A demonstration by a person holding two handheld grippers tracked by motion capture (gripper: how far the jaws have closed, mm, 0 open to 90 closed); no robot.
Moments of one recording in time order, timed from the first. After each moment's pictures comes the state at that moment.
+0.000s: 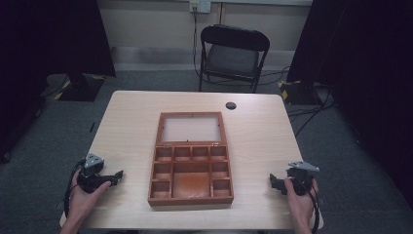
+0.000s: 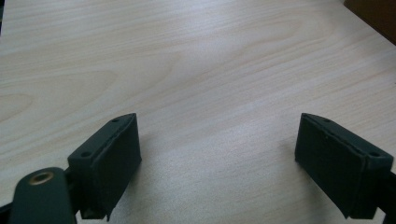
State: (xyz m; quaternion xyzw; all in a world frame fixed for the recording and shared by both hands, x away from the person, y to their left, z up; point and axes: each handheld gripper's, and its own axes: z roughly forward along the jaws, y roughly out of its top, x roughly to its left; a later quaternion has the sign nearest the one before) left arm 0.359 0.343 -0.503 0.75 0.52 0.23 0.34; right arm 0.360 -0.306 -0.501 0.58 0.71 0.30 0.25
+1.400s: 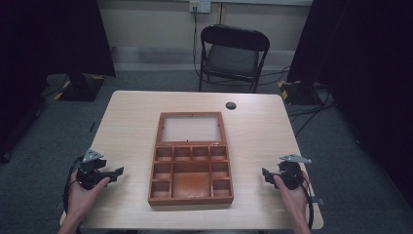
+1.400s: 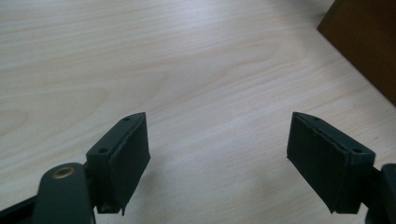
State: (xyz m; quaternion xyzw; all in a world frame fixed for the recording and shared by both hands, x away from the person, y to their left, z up) left arm 0.364 0.338 -0.482 0.75 0.52 0.20 0.35; right arm 0.374 -0.278 -0.483 0.55 0.73 0.32 0.23
